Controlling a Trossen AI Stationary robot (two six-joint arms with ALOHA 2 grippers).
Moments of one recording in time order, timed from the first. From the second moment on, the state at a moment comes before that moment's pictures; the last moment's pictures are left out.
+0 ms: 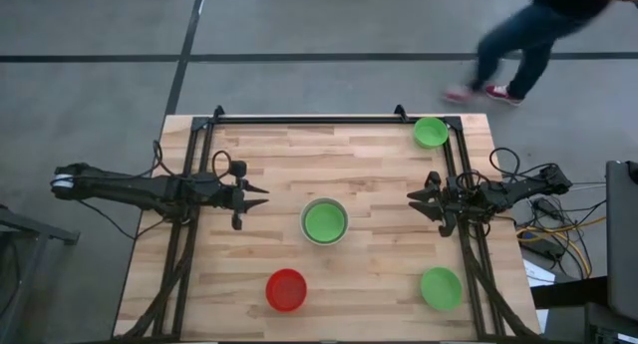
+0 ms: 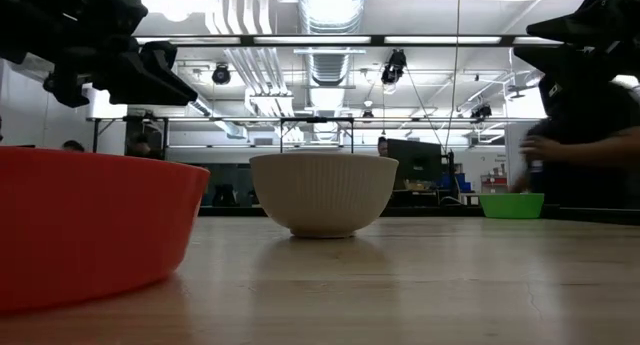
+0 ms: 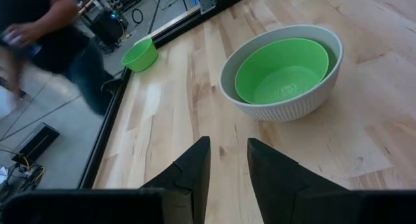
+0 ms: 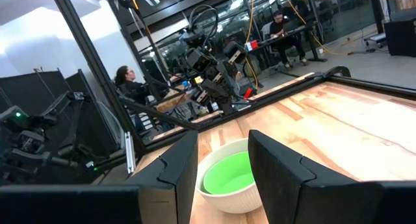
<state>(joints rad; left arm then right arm) -0.04 0.61 0.31 -0.02 -0.18 0.46 0.33 0.02 0.01 0.13 0.37 0.40</state>
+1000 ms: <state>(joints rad) -0.04 0.61 0.31 -0.02 -0.18 0.46 0.33 0.23 0.41 -0.11 0.68 0.36</state>
